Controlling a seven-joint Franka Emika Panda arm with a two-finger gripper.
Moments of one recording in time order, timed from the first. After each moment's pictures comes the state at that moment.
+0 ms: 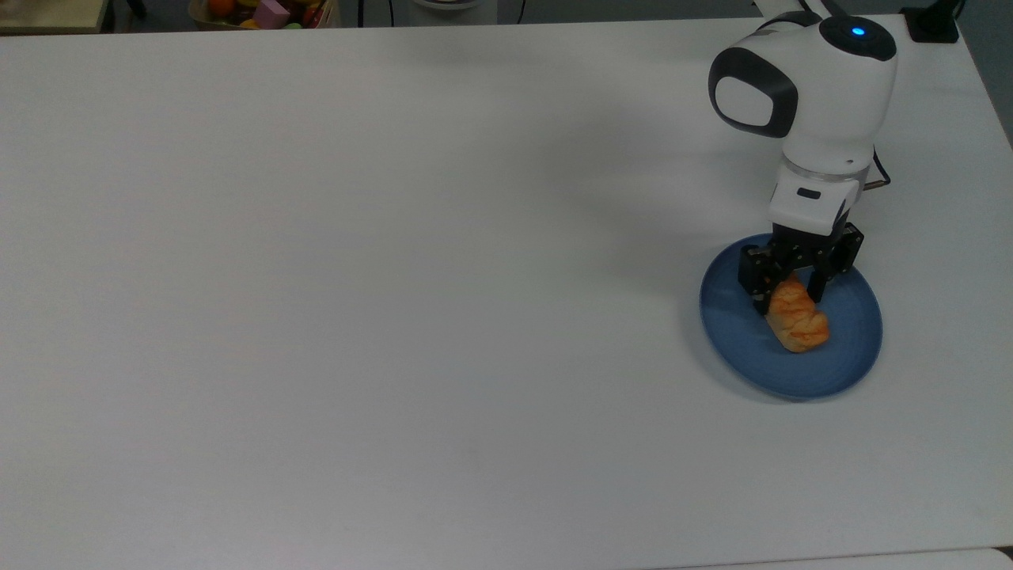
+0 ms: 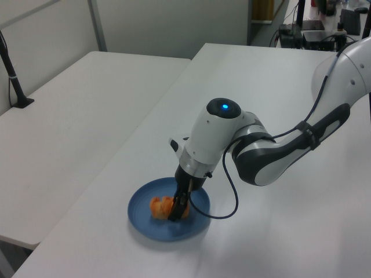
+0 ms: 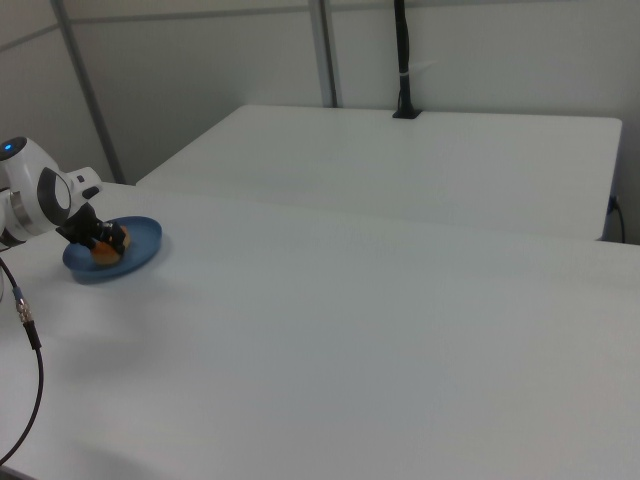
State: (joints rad) arm 0.65 0.88 0.00 -1.17 -0.23 2.42 0.48
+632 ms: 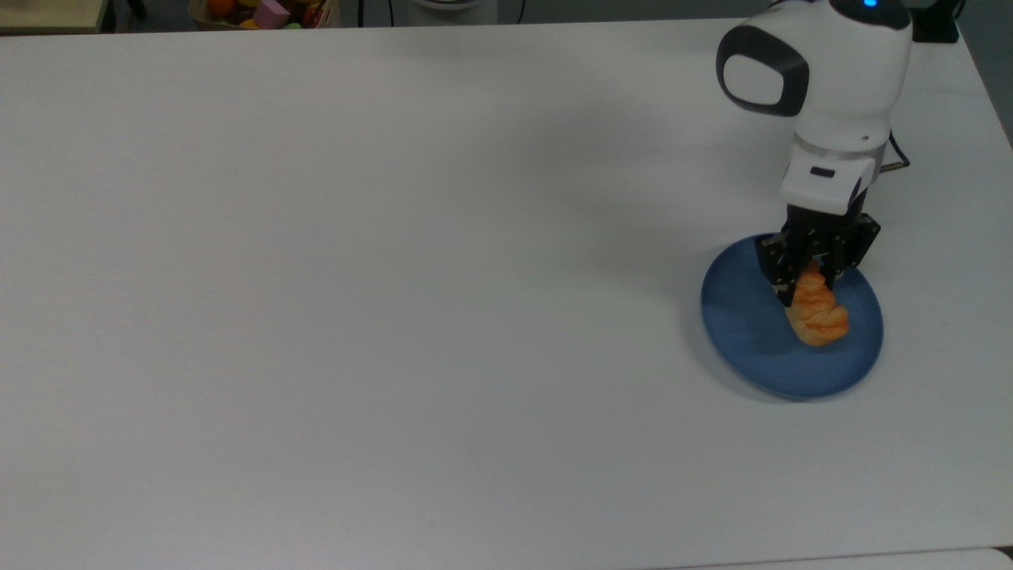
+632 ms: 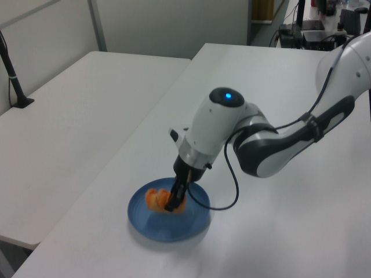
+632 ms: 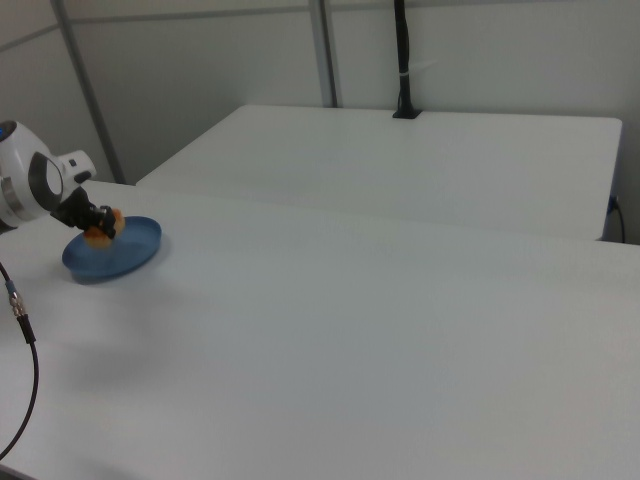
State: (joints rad) arm 0.65 0.82 0.00 -1.17 -0.23 2.42 0.50
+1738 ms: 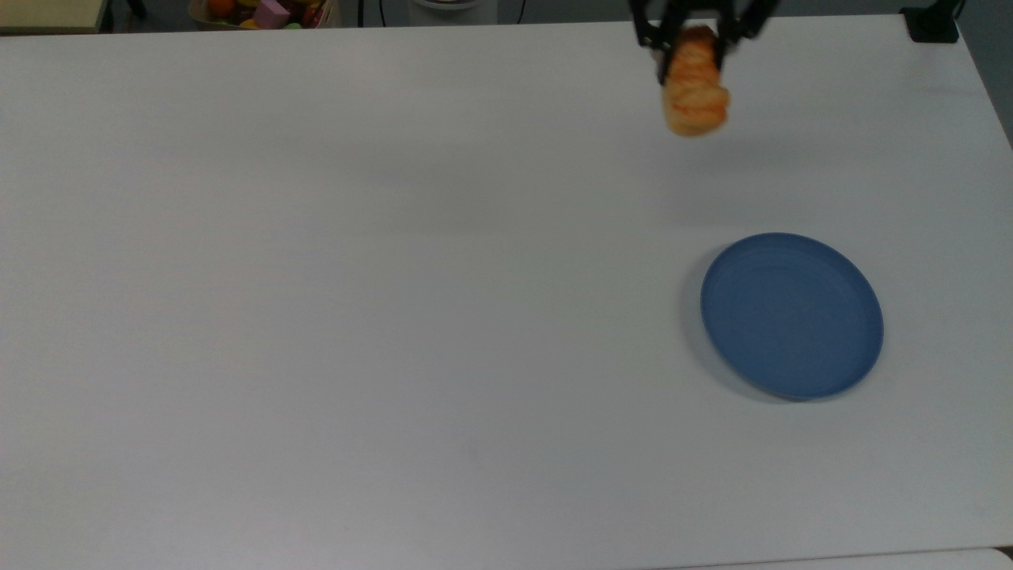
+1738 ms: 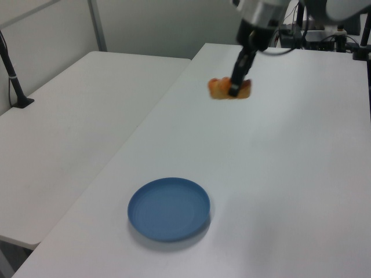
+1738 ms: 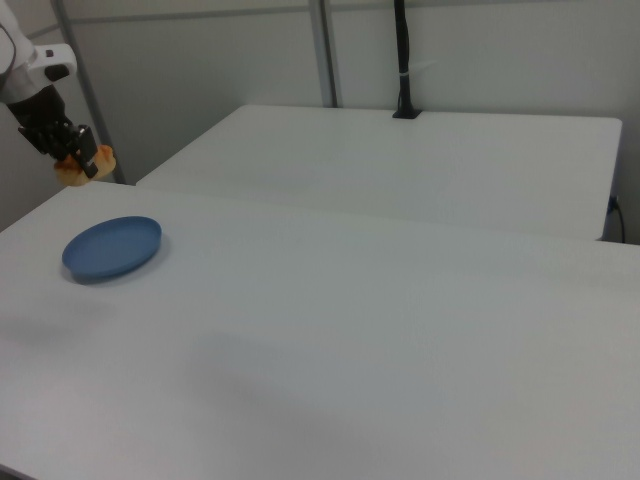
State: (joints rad) arm 0.50 0.10 0.00 -1.58 -0.08 1.97 0.40
